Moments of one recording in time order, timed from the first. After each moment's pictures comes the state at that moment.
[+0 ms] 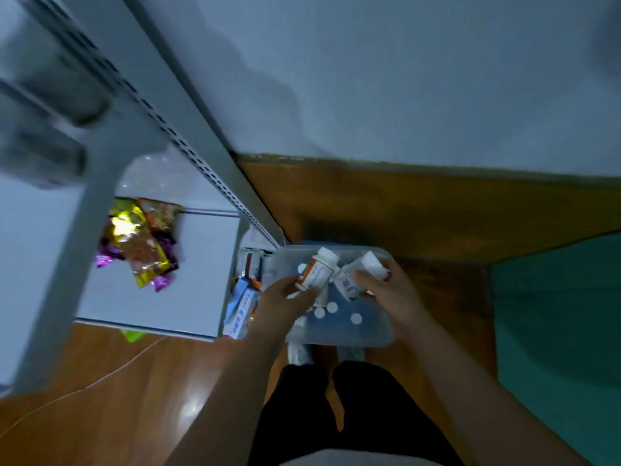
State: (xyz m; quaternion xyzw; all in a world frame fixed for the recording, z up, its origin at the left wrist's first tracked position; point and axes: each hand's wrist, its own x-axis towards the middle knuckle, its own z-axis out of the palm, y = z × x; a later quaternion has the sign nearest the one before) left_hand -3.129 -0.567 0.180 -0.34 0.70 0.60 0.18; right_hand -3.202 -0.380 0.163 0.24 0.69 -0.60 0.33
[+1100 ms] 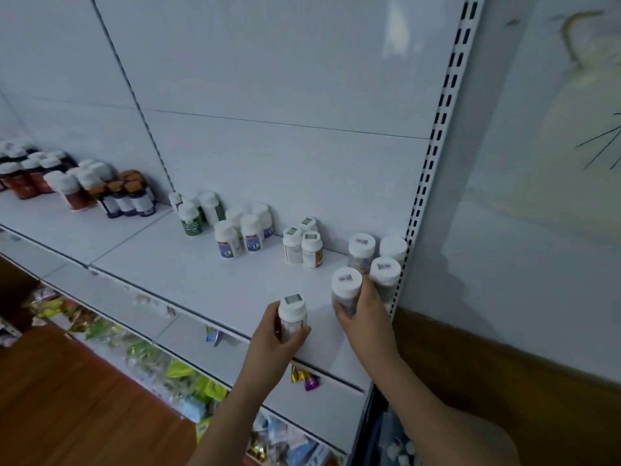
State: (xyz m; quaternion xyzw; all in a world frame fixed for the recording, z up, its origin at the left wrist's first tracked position) left_hand -2.985 -0.841 0.409 -0.23 0.77 0.57 -0.20; right_hand -3.119 -0.716 0.398 -0.25 0.87 -0.43 -0.03
